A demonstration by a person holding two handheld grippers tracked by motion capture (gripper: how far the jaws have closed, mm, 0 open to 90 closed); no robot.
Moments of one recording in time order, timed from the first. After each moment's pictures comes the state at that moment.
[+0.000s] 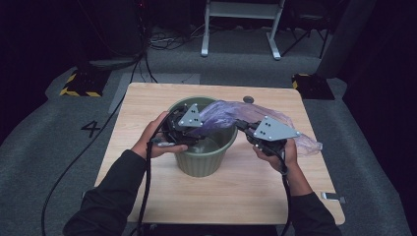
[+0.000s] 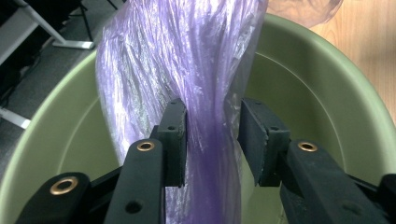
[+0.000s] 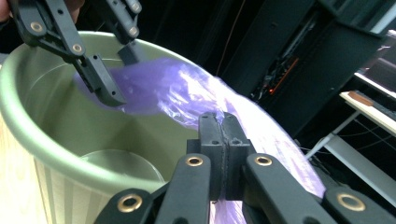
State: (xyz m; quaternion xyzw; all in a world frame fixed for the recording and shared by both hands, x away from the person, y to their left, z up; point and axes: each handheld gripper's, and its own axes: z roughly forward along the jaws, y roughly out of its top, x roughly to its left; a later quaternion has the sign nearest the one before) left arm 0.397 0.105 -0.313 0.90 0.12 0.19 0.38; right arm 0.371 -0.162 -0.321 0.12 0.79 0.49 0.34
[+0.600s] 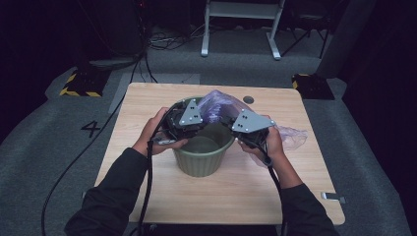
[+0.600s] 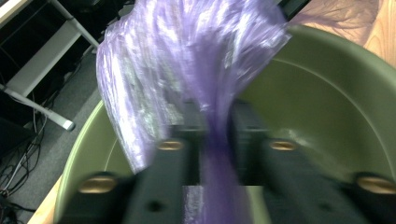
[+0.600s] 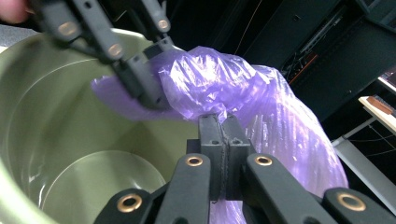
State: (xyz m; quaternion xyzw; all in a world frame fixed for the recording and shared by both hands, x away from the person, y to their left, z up) left arm 0.398 0.105 -0.309 0.88 0.14 0.26 0.37; right arm 0.387 -0.122 -0.314 0.09 0.82 0.45 0.34
